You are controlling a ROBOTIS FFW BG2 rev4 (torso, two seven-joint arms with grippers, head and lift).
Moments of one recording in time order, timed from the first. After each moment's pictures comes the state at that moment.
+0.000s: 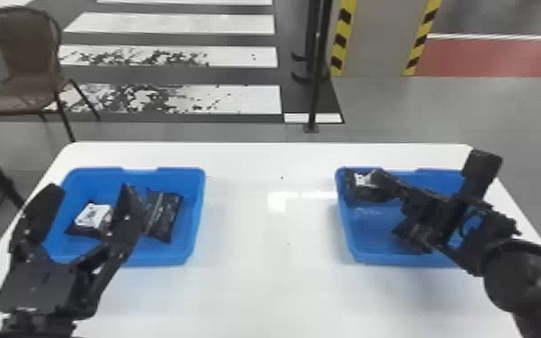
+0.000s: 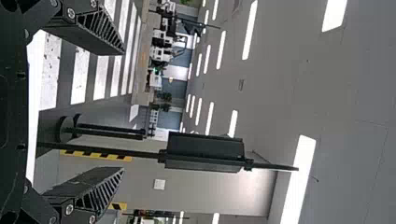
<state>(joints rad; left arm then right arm) 0.65 0.08 0.05 -2.16 0.24 -0.34 -0.13 -0.10 -0.22 -0.08 -1.51 -0.56 0.51 0.32</state>
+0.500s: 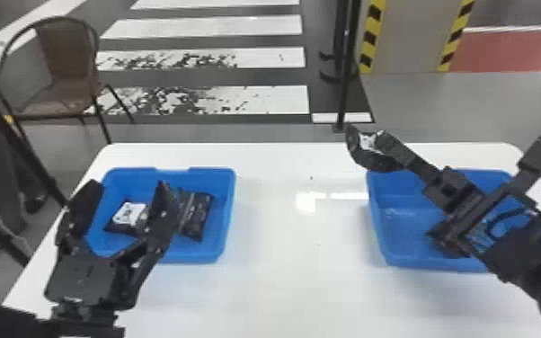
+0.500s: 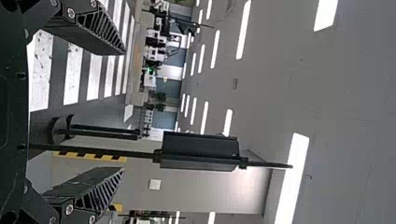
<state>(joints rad) 0.64 0.07 0.05 -2.16 0.24 -0.36 -0.13 -0.01 -0.19 -0.06 -1.73 -0.90 0.49 0.44</state>
